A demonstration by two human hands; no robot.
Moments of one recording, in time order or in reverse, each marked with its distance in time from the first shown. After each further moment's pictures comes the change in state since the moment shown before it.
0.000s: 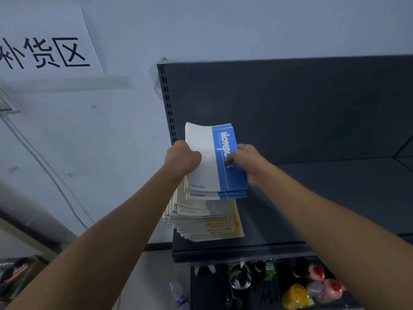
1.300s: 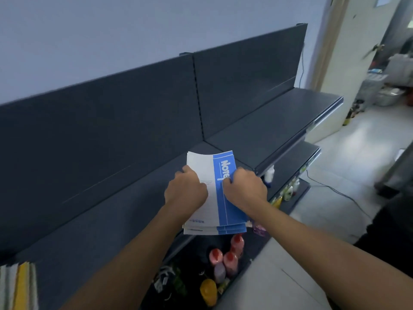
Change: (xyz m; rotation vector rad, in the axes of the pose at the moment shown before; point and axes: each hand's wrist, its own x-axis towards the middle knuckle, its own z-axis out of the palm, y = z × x) left_hand -0.222 0.289 0.374 0.489 -0.316 0.660; right_hand -0.140 0.188 -0.437 -0.658 0.807 0.180
